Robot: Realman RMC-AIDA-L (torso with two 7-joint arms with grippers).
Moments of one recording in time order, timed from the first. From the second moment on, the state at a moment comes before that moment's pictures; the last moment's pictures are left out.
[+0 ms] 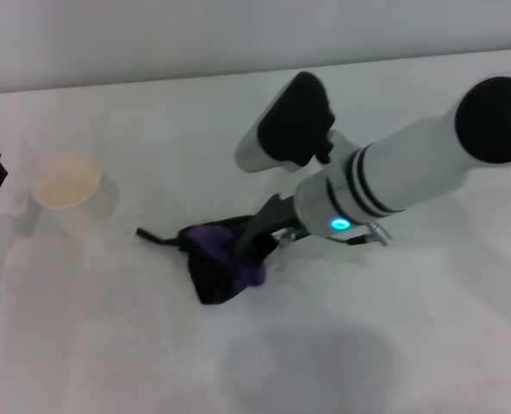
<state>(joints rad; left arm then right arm) -0.38 -2.08 2.83 0.19 -1.39 1.21 -0.18 0.64 2.01 -1.99 -0.98 1.04 0.81 -0.59</state>
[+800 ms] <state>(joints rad) -0.37 -2.08 2.83 0.20 -1.39 1.22 -0.18 0.49 2.01 -1.74 -1.10 0.91 1.04 -0.66</state>
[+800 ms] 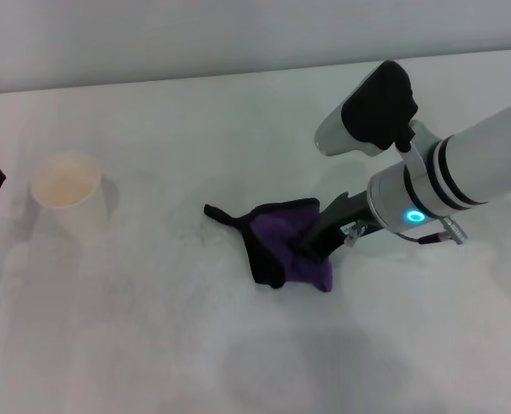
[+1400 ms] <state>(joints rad) -0.37 -2.08 2.83 0.20 -1.39 1.22 -0.18 0.42 2.02 -1.56 -1.11 1.15 1.01 -0.98</state>
